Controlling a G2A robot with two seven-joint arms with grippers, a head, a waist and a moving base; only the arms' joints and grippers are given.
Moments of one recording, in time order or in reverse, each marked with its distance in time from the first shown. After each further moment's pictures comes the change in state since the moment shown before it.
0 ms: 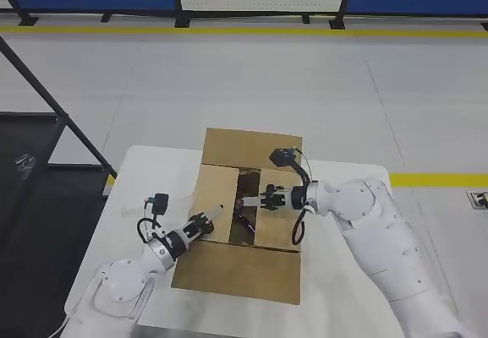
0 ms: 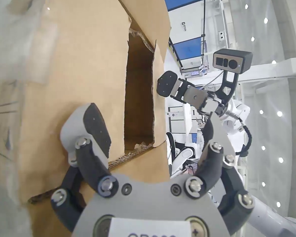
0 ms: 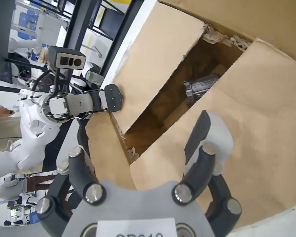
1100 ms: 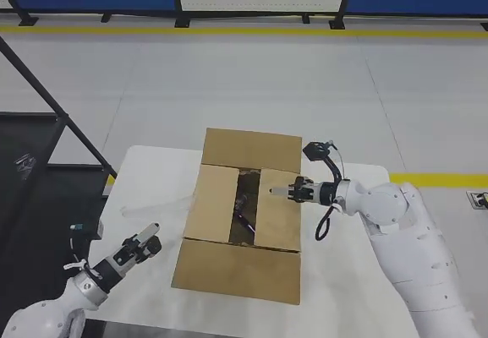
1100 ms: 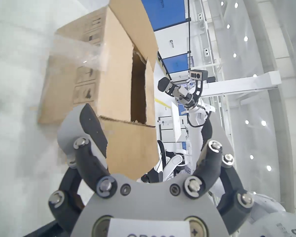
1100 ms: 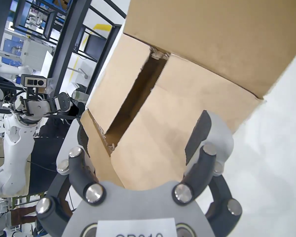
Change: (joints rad) left arm 0.382 0.054 -0.476 -0.184 -0.199 -0.131 -0.230; right arm -0.090 0.077 0.171 -0.111 -0.059 0.028 0.017
